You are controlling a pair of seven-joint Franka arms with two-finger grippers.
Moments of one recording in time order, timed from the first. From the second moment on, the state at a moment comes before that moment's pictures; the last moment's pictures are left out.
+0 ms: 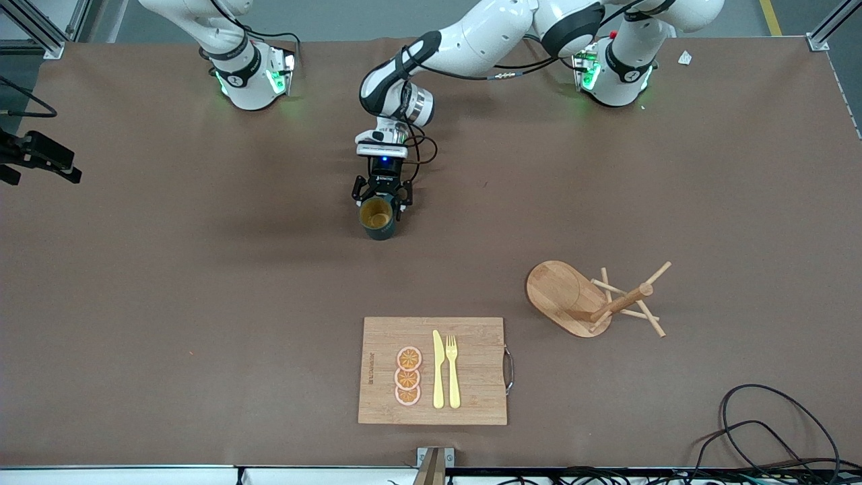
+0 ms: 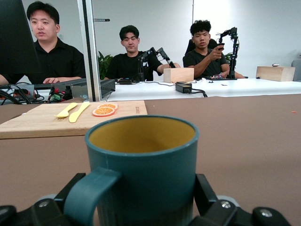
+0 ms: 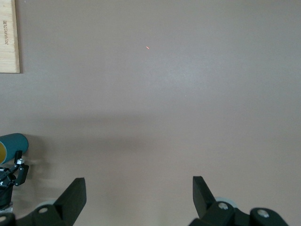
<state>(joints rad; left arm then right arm) -1.05 1.08 -0.31 -1.48 2.04 1.77 -2.47 -0.07 -0.04 -0.03 -1.61 -0.01 1.57 -0.13</state>
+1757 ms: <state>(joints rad) -0.02 0.74 -1.28 -1.43 1.17 1.87 -1.38 0.03 -0.10 -0.01 -2.02 0.12 1.84 0.04</state>
